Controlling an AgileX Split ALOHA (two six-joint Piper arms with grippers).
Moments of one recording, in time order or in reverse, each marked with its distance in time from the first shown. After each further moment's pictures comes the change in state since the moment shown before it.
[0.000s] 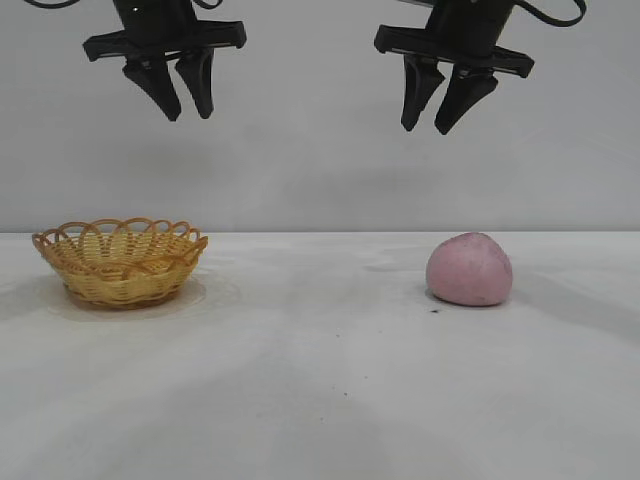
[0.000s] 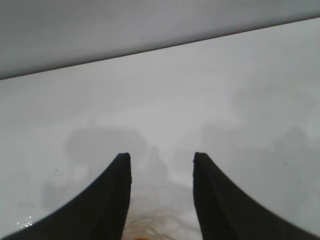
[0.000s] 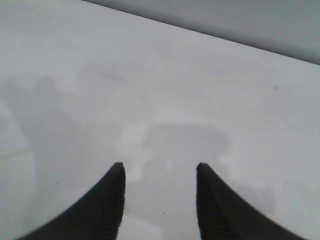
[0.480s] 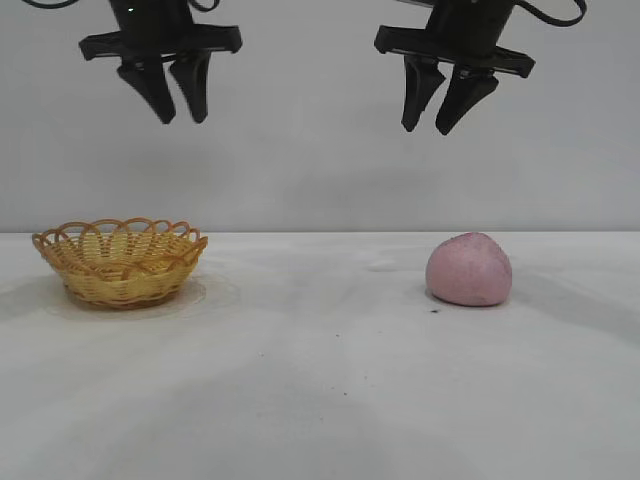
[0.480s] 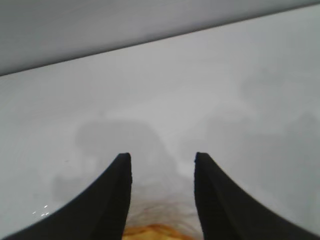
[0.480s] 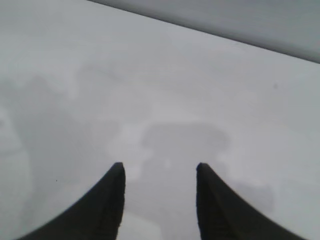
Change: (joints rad) left arm 0.000 0.000 0.000 0.088 0.108 0.054; right arm 0.000 0.000 0.000 -0.012 0.013 0.002
